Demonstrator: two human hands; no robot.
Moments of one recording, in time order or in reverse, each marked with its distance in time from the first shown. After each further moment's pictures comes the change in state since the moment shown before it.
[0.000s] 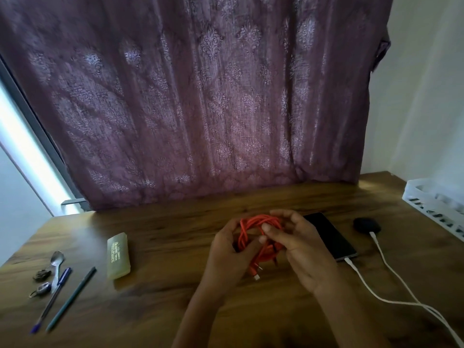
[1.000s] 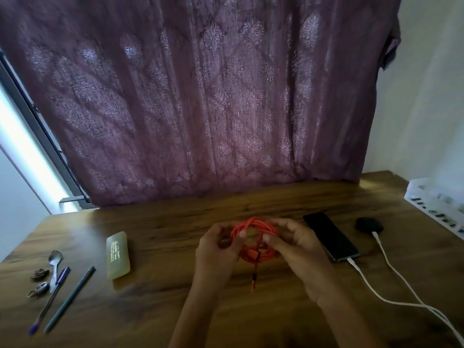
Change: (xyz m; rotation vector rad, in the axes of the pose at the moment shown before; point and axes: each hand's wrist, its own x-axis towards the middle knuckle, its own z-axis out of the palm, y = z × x) left_hand 0.003 -0.005 -0.013 0.098 0.251 -0.120; right_hand -0.005 0.005 0.003 -0.250 0.003 -0.033
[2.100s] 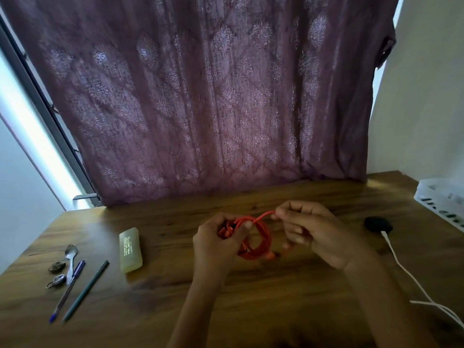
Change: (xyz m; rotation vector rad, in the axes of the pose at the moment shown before) left_hand -0.006 0.020 -0.022 0.040 0.081 0.002; right_hand 0.011 -0.038 -0.014 0.060 -0.389 -0.033
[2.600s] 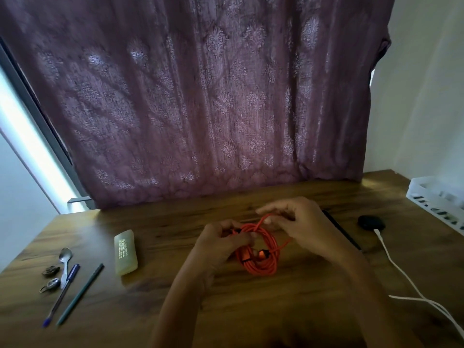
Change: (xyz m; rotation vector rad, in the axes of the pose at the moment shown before) left_hand 0.002 0.016 0.002 -0.118 -0.381 -0.282; right_hand 0.006 0.000 0.000 -0.661 0.141 -0.227
